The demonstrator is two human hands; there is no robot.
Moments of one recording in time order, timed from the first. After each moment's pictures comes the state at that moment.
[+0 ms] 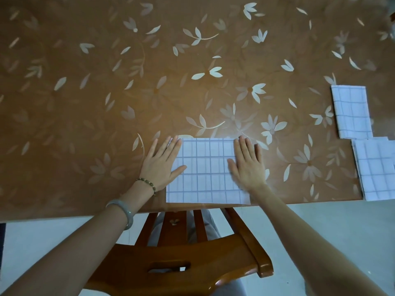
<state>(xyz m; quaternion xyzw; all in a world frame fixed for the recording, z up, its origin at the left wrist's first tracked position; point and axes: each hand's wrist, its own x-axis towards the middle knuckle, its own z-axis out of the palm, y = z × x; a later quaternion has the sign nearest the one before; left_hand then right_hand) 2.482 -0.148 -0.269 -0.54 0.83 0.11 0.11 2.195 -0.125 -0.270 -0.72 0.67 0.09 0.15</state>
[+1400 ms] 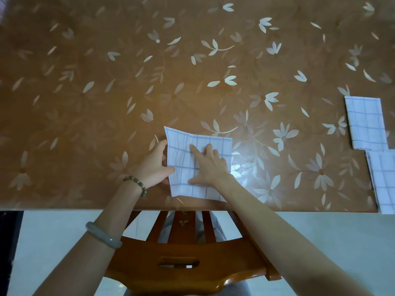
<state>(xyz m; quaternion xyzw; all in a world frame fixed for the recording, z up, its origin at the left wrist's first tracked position) 2.508 -0.150 -0.158 -0.68 0.57 0.47 -0.01 2.329 -0.156 -0.226 -0.74 0.59 0.15 0.29</state>
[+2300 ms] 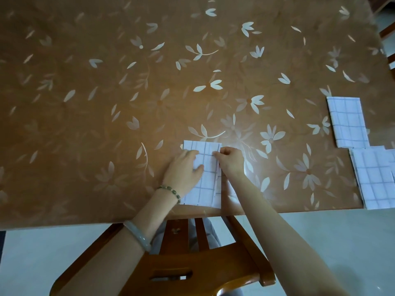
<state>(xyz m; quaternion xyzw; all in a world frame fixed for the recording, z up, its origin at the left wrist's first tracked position) 2.417 -0.154 -0.185 -0.63 0.69 0.36 -0.06 2.265 -0.178 -0.231 -0.33 0.78 -0.25 0.47</state>
